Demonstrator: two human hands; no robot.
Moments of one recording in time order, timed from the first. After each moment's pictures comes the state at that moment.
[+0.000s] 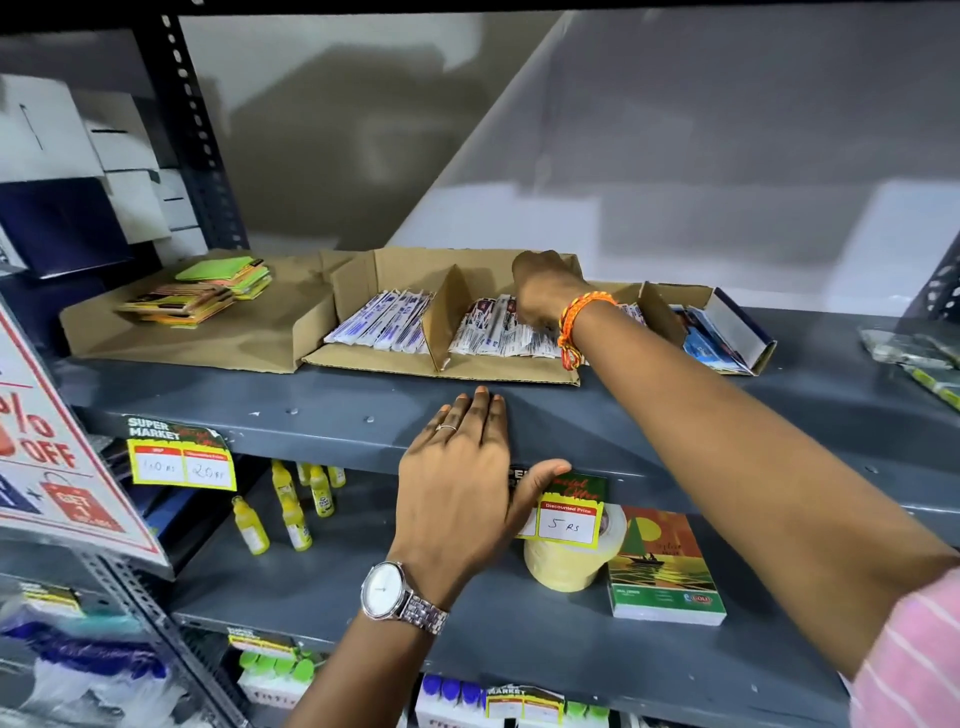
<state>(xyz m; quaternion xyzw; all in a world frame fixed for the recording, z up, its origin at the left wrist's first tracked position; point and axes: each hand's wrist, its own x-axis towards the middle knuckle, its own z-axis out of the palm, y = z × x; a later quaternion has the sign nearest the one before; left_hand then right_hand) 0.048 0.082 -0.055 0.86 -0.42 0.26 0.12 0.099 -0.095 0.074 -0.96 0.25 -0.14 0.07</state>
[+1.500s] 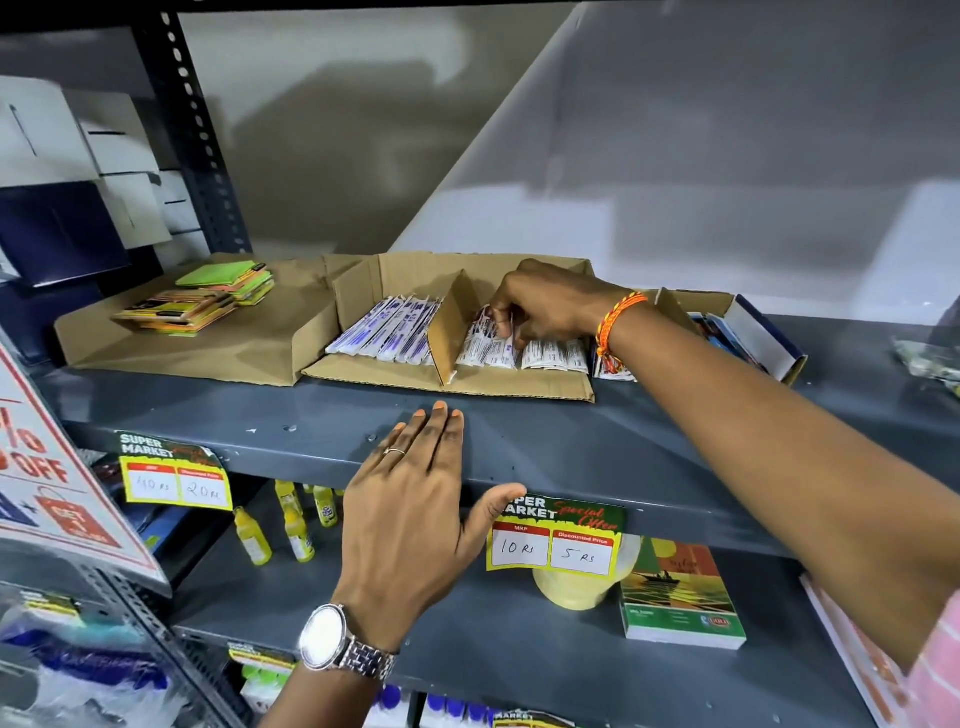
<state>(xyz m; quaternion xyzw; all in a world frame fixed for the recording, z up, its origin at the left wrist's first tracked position) 0.074 0.112 -0.062 0.87 -0.38 0.29 0.12 0.118 -0.135 0.067 -1.00 -0.03 -0.08 0.00</state>
